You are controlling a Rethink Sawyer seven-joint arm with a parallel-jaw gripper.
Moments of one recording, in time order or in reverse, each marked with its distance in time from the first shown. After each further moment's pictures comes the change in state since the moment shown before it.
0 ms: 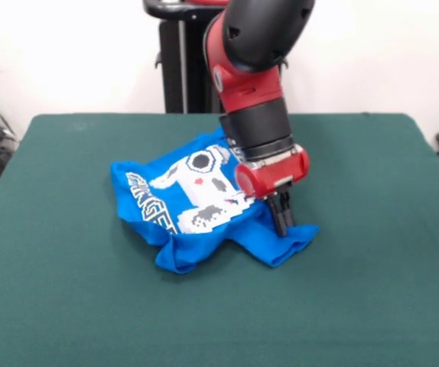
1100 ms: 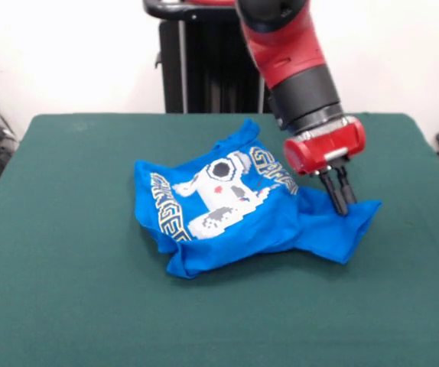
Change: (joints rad) arm 0.046 -0.092 0.000 0.122 0.303 -0.114 -0.001
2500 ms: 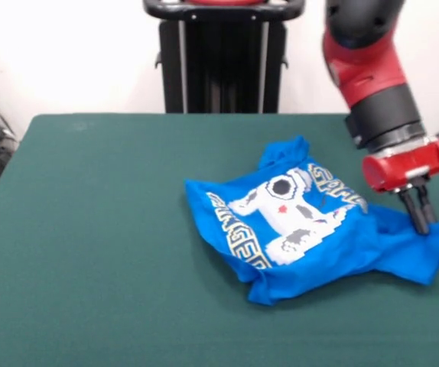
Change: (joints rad) arm 0.178 0.065 -0.031 -0.064 0.265 0.130 0.000
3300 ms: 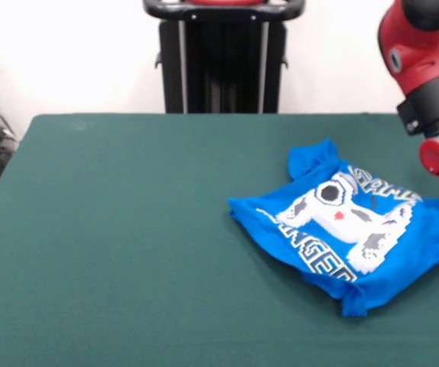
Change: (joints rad) arm 0.170 0.023 -0.043 0.000 0.090 0.055 0.000
